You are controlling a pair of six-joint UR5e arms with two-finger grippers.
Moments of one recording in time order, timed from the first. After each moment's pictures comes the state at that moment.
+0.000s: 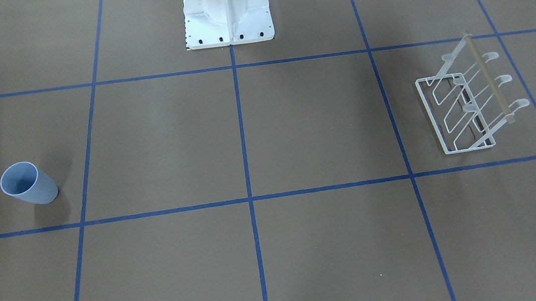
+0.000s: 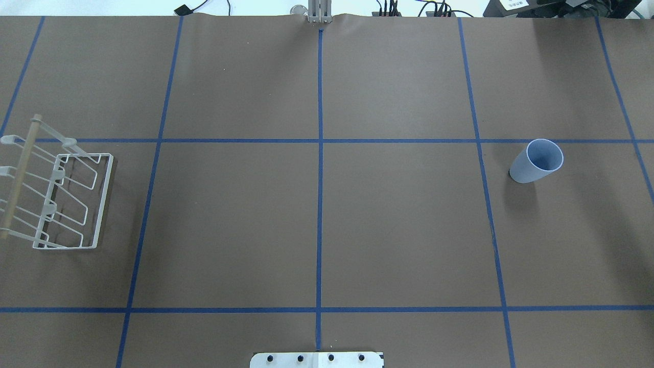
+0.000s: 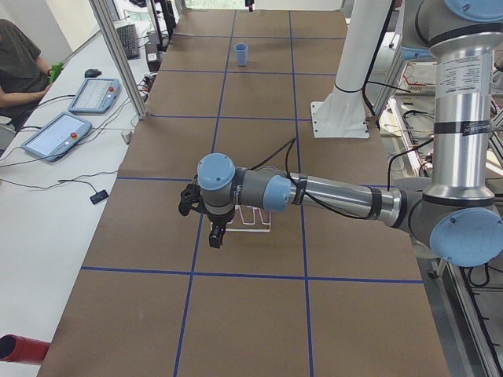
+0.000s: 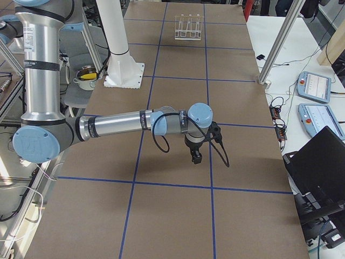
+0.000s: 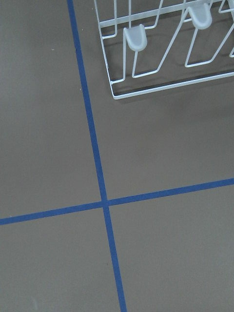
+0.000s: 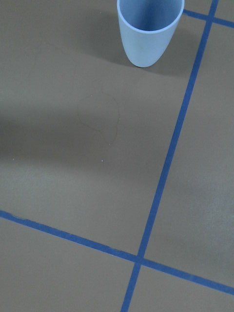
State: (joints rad) left arm -1.50 -1.51 -1.80 -1.59 -2.42 0.00; right arm 1.47 -1.61 1.77 -1.61 2.45 -0.18
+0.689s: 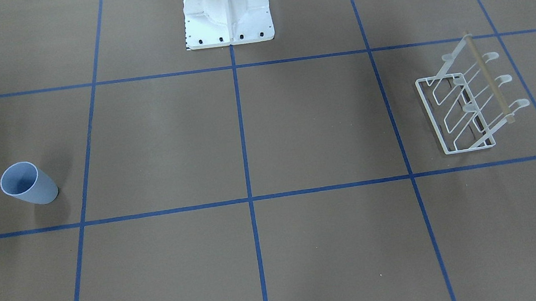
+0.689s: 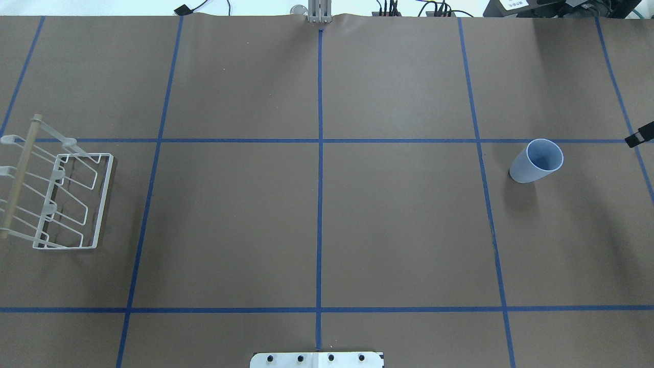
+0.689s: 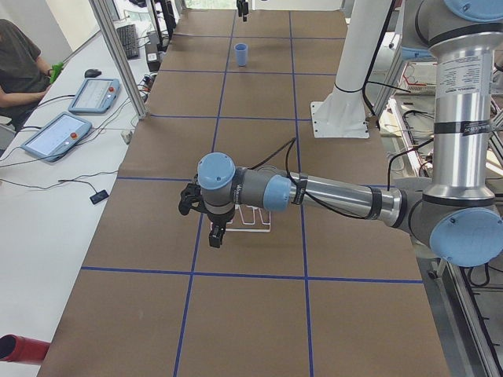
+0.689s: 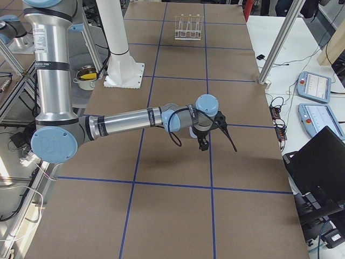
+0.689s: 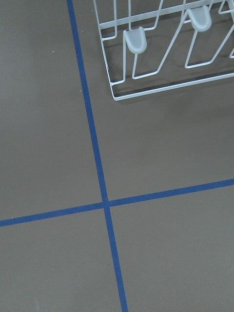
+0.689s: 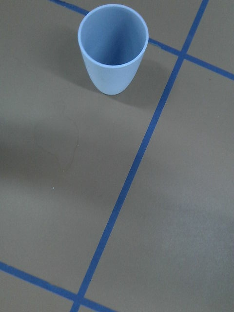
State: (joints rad) left arm -1.50 -1.51 -1.80 -1.59 -2.42 0.00; right arm 1.31 -1.53 1.75 -1.46 2.45 0.11
